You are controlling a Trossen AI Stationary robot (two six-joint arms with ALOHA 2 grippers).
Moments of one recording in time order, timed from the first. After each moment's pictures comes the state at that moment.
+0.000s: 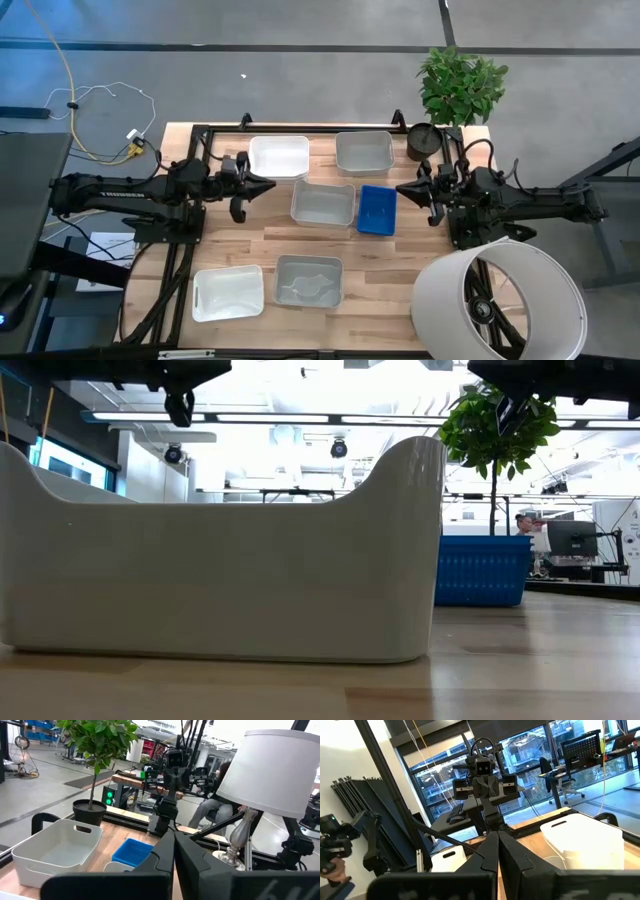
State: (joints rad) left arm 0.21 0.73 0.45 0.30 0.02 -0.26; right arm -0.06 0.48 0.31 0.32 -0.03 0.33
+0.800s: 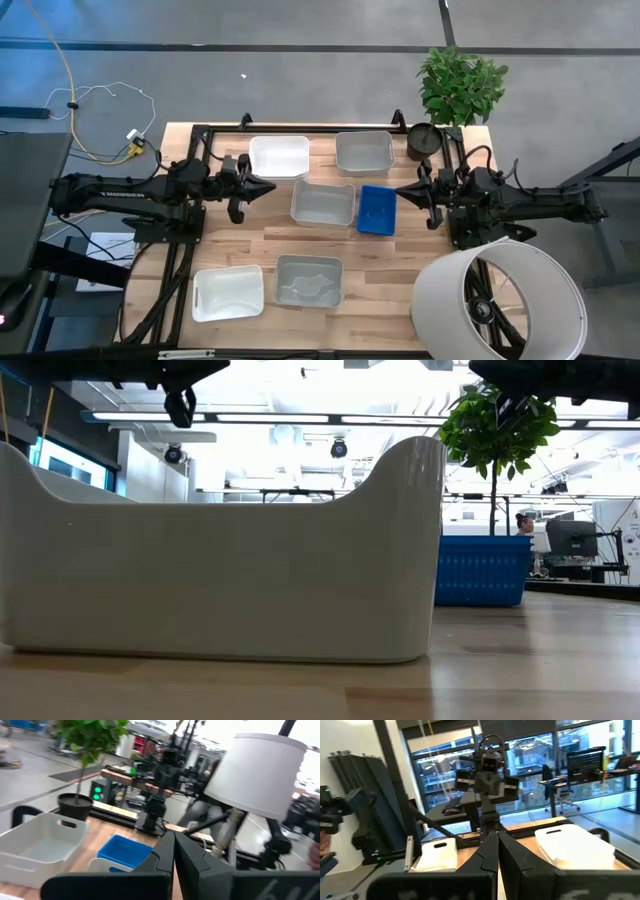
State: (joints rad) left arm 0.21 0.73 0.45 0.30 0.07 -0.32; right arm -0.06 0.48 0.31 0.31 -0.06 0.17
